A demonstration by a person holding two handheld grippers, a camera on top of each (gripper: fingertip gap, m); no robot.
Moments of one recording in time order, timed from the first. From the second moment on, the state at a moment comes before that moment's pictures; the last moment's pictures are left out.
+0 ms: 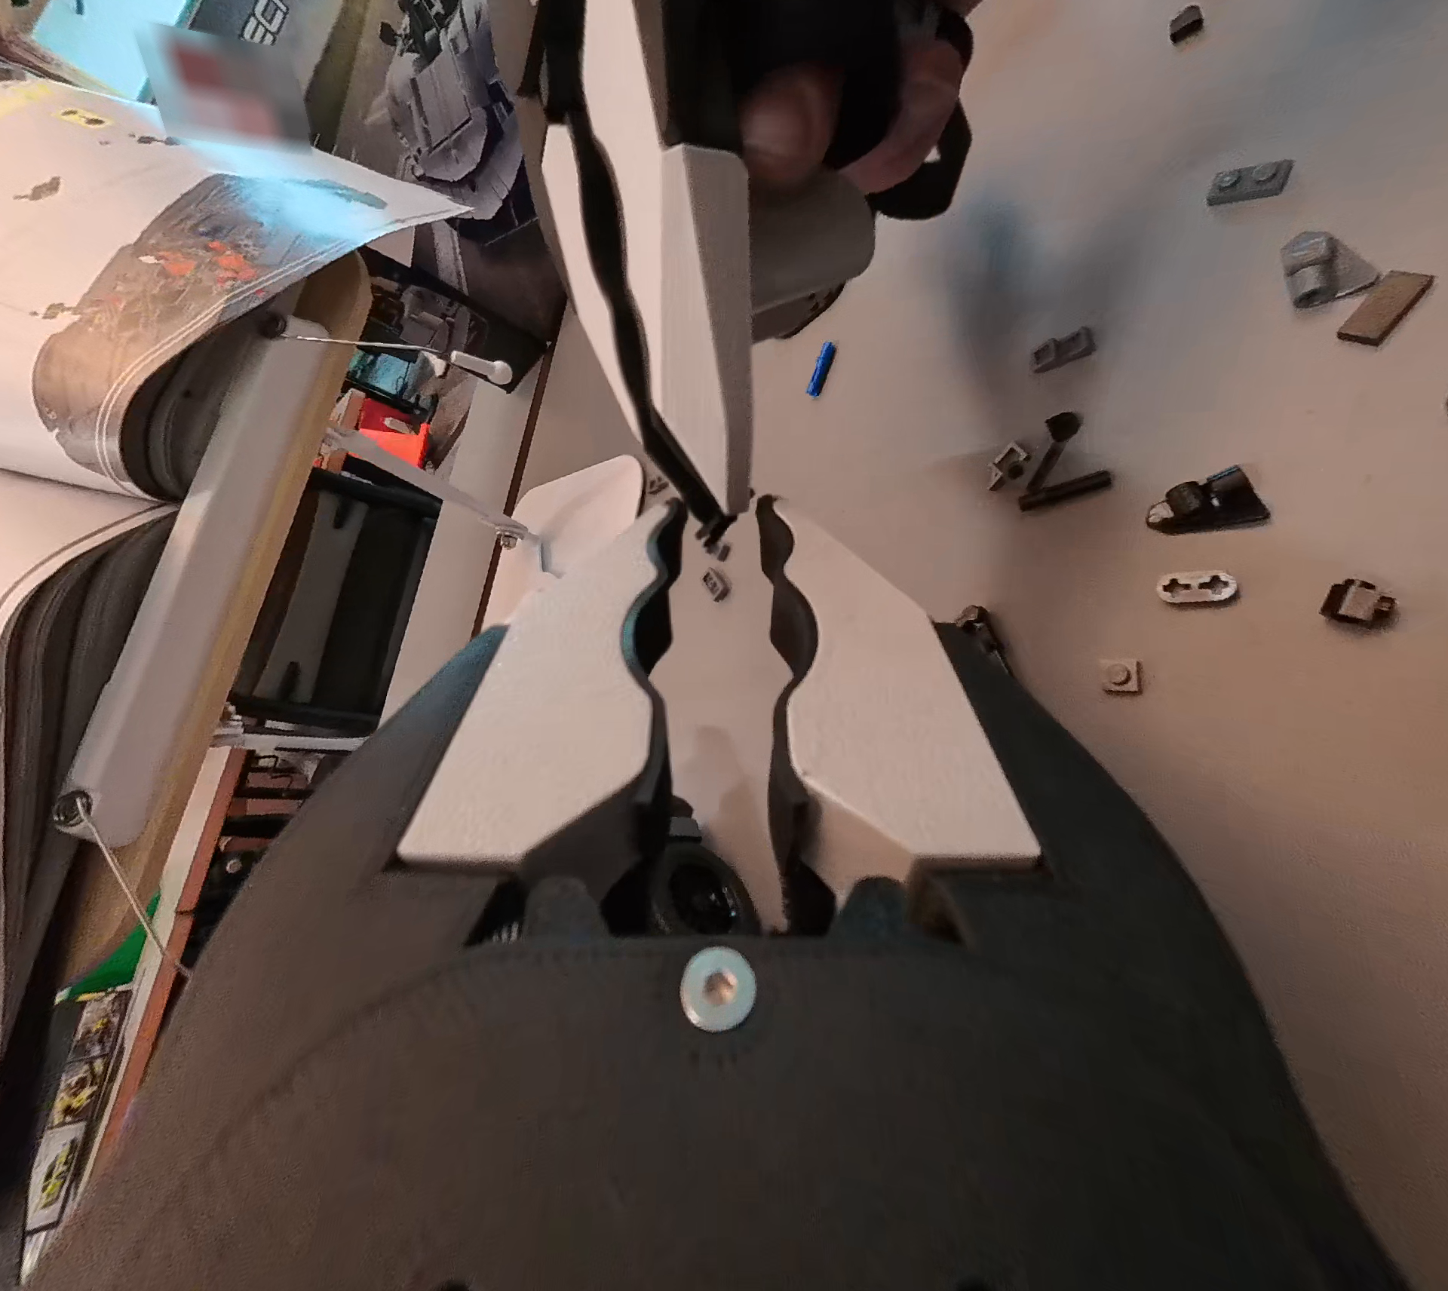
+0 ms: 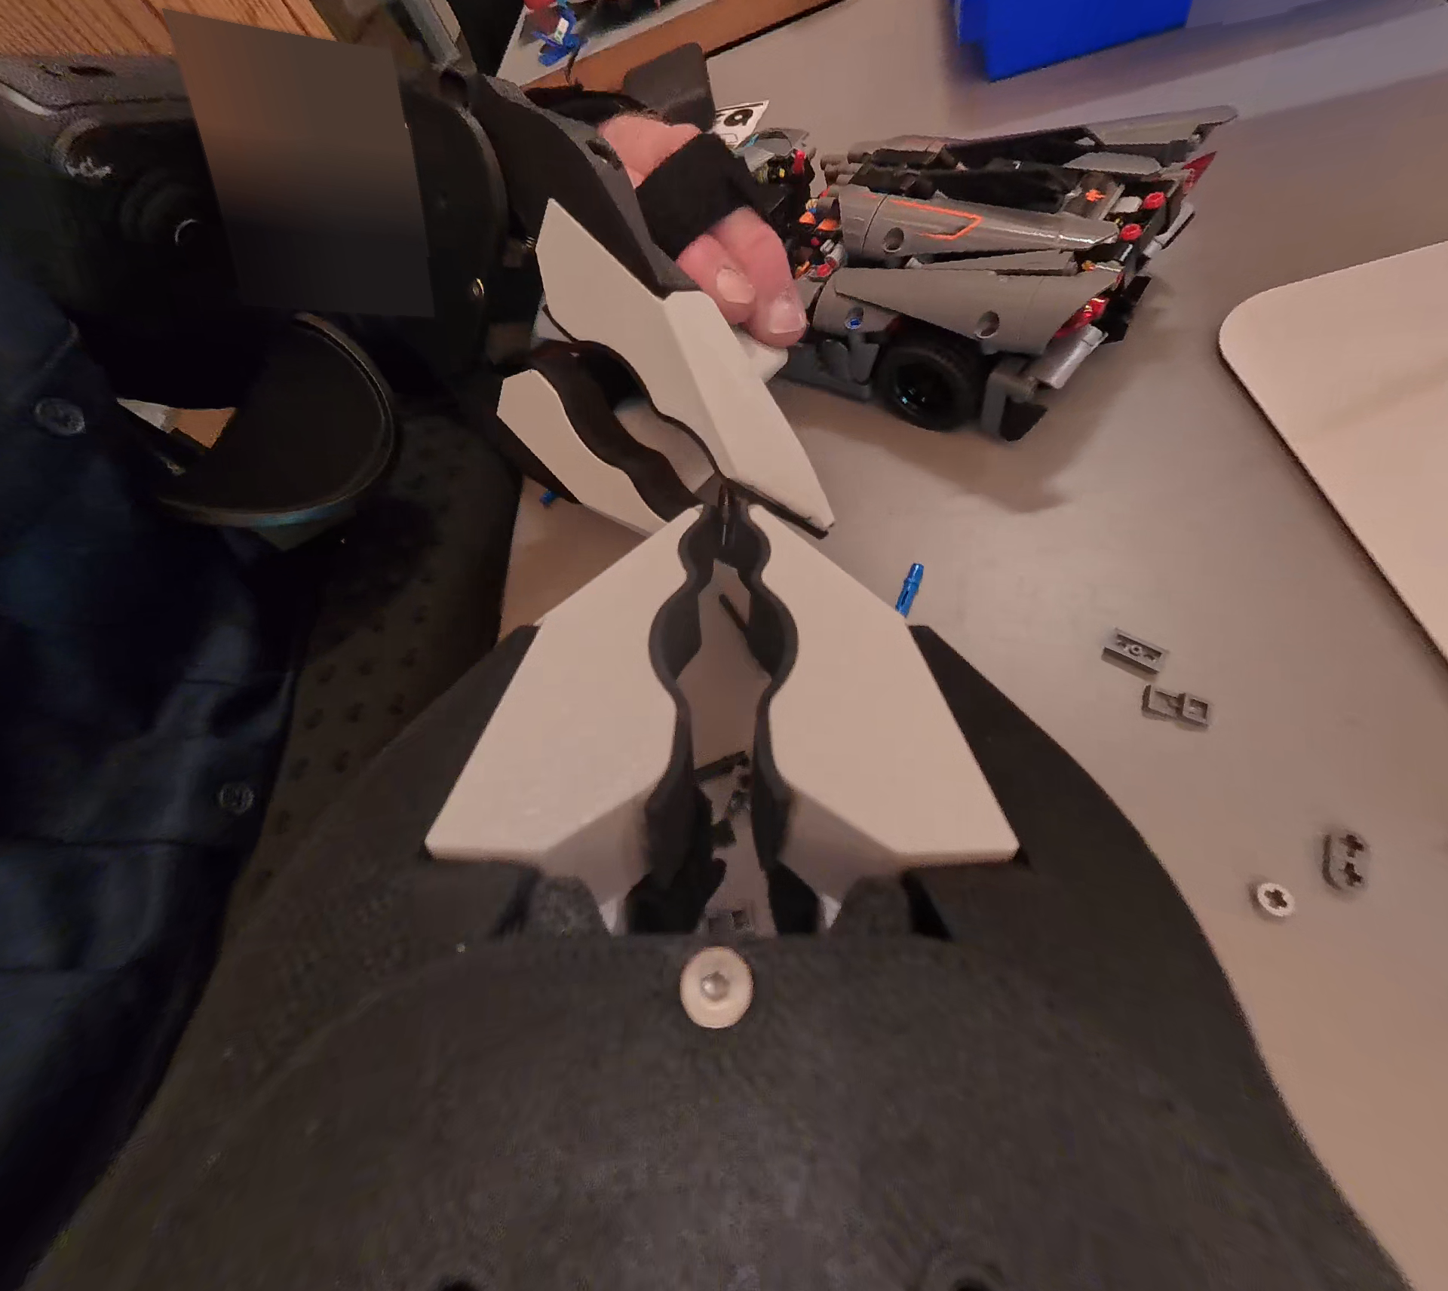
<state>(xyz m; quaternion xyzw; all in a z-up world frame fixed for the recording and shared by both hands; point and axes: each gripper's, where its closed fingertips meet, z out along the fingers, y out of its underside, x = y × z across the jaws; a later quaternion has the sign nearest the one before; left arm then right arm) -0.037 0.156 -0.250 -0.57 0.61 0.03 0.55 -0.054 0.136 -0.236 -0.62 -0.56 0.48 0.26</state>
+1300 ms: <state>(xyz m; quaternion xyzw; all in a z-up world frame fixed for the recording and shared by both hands) -0.051 0.169 -0.233 -0.59 0.55 0.00 0.59 -0.051 0.149 -0.210 -0.59 -0.52 0.53 0.32</state>
